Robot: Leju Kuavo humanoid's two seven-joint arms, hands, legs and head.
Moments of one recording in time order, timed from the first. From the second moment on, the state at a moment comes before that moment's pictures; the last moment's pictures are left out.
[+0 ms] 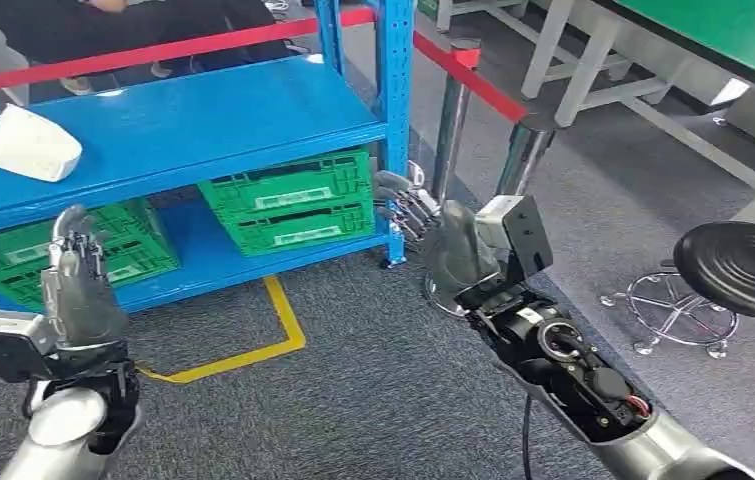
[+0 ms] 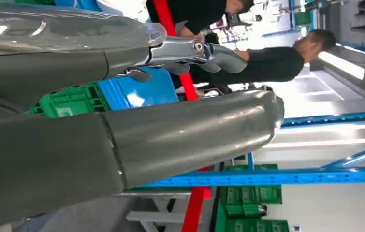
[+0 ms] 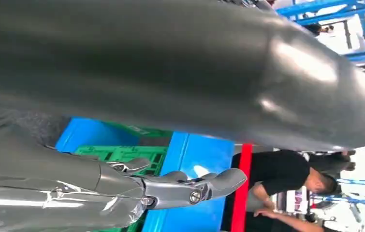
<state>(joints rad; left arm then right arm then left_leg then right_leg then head) -0.28 0.02 -0.43 -1.47 0.14 0.39 -0.44 -0.30 -0.15 0.51 -1.70 -0.23 -0.06 -0.04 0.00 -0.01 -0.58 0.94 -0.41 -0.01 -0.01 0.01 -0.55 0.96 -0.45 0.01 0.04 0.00</state>
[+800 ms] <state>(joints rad) -0.30 0.02 -0.43 -1.43 0.18 0.40 -0.47 -0.30 -0.15 0.53 -1.70 -0.25 -0.08 -0.04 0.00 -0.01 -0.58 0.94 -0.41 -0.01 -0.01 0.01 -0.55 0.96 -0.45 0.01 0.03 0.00</state>
